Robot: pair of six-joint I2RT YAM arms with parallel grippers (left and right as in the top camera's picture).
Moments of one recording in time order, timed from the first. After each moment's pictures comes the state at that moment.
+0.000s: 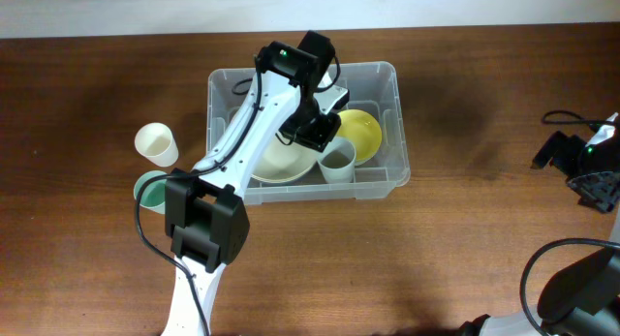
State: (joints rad) left arm -0.49 2.28 2.22 -1.45 0.28 0.06; right arm -0.58 1.70 1.55 -1.30 -0.08 0.17
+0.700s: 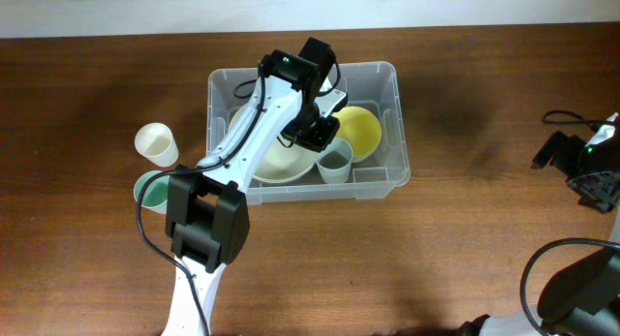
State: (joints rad) left arm -0.49 2.28 2.15 -1.35 0.23 0.06; right arm -0.58 1.70 1.55 -1.30 -0.08 0.17
